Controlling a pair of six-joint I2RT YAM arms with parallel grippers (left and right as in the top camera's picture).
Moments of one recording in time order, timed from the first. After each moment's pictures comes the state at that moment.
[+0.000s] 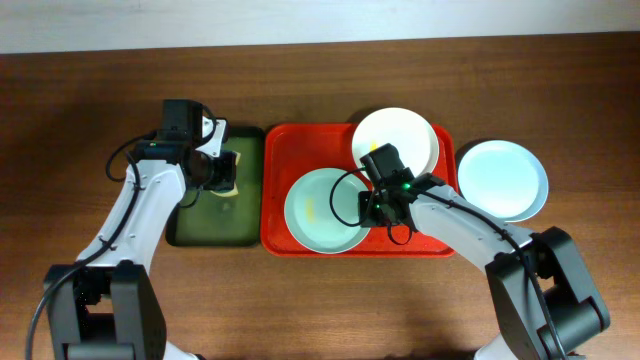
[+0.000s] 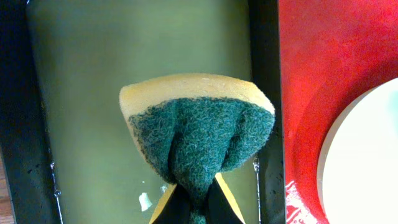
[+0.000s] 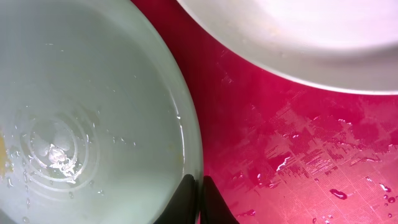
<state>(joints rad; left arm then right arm) -0.05 1.71 1.23 -0.72 0.13 0.03 0.46 1.74 0.99 -0.50 -0.04 0.45</state>
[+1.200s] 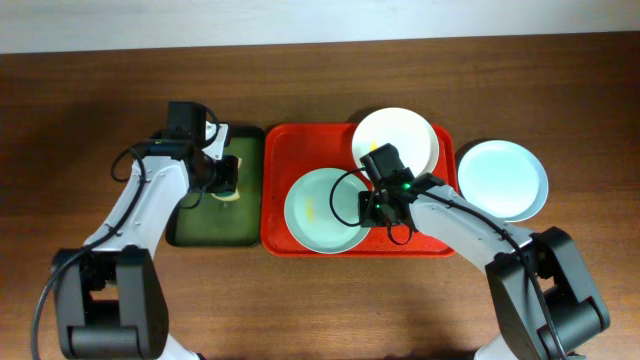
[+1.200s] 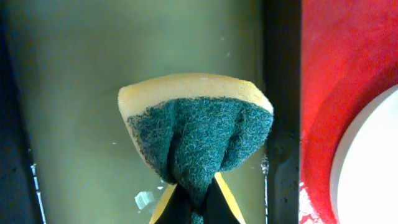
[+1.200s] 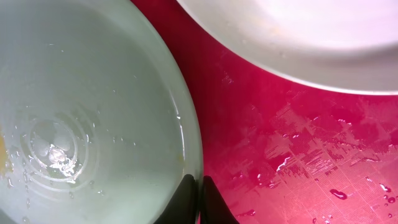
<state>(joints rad) -0.05 1.76 1.23 -0.72 0.13 0.02 0.46 1.74 0.99 -0.51 -0.04 0.45</state>
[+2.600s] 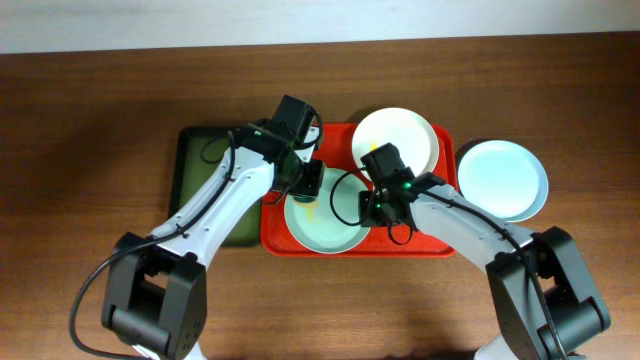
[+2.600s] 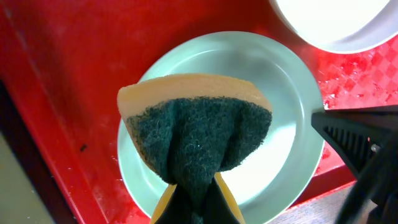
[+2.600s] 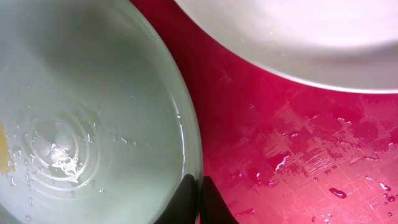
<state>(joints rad) -0.47 1.84 1.44 -0.88 0.15 -0.21 0.45 1.74 0.99 -0.51 -0.05 0.45</state>
